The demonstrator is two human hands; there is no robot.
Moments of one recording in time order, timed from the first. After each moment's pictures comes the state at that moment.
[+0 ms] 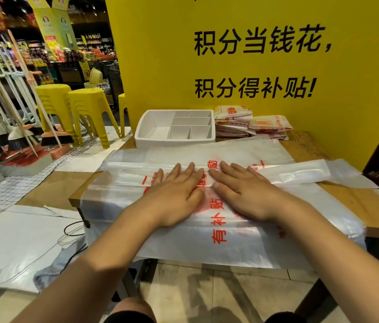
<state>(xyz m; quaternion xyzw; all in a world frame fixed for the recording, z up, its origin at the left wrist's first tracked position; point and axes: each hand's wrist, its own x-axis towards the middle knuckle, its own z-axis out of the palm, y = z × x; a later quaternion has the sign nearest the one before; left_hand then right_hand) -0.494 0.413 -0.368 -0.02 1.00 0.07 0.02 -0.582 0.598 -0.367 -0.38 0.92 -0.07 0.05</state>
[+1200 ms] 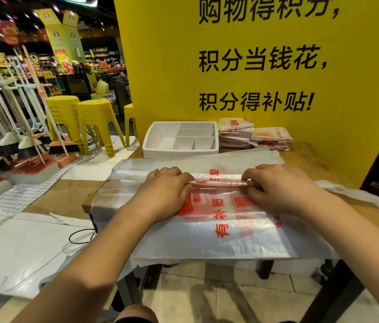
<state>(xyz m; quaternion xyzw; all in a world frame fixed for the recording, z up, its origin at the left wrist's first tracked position) -0.490 0.391 -0.349 -0.03 1.00 0.02 -0.09 -0.592 0.634 -0.336 -0.38 0.91 0.03 -0.15</state>
